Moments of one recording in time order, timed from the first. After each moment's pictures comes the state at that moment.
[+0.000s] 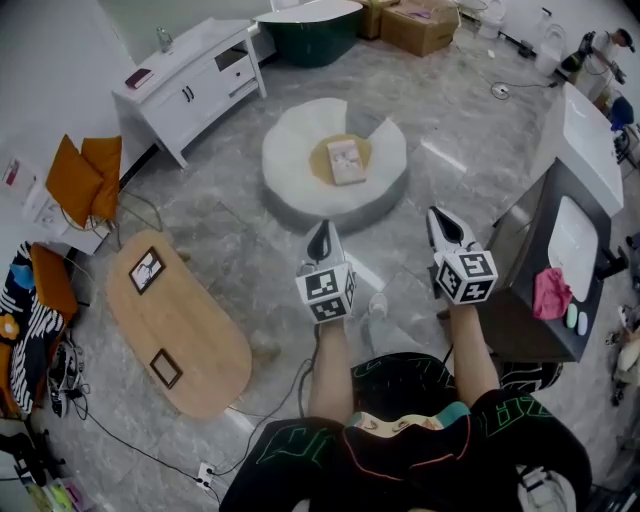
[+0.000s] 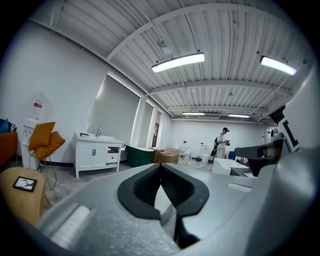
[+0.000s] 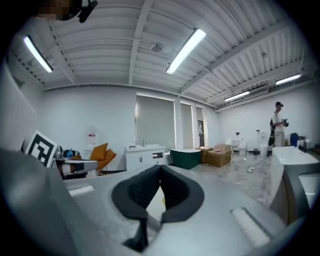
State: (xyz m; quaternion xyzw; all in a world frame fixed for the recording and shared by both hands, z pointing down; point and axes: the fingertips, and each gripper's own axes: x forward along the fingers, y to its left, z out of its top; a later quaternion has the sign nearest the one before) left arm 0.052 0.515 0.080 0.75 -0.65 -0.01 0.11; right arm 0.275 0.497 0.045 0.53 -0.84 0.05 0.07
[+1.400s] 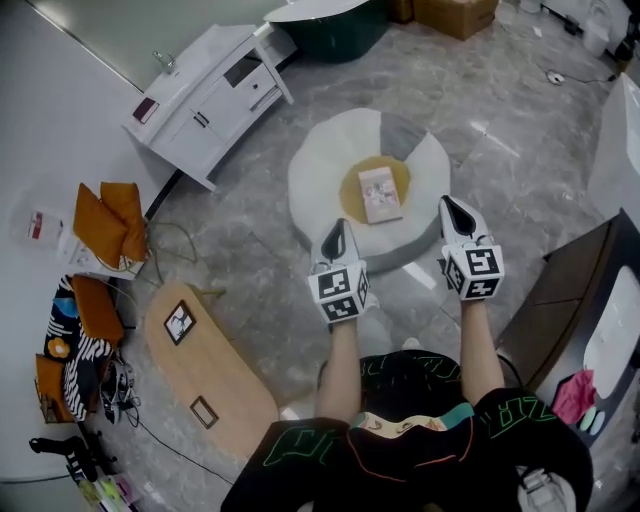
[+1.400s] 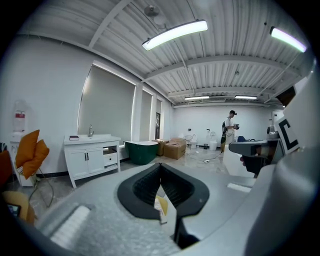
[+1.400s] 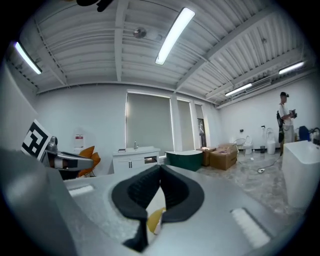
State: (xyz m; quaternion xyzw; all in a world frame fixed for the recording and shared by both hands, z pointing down) left arm 0.073 0.182 0.087 0.74 -0.66 0.07 0.11; right arm 0.285 0.146 0.070 0.52 -0.85 0.06 0.06
